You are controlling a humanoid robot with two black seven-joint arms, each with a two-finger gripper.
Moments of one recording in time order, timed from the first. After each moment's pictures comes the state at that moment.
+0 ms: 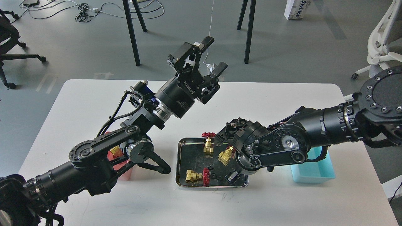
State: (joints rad) left arm -0.65 0.20 -0.55 -1.36 0.43 -0.08 -0.49; right arm 1.48 0.00 -0.66 1.28 -0.82 0.49 -0.41
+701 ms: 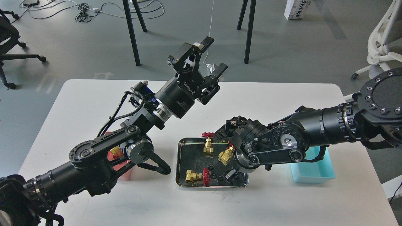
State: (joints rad) left arm -0.65 0.20 -0.55 -1.36 0.43 -0.08 -0.49; right arm 1.45 0.00 -0.63 1.25 -0.81 0.49 -0.41
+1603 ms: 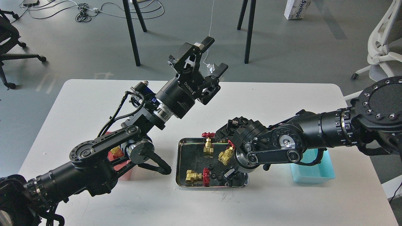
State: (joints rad) left arm -0.65 0.19 -0.55 -1.36 0.43 -0.08 -0.49; right arm 1.40 0.00 -0.60 1.19 -0.81 0.49 -0.41
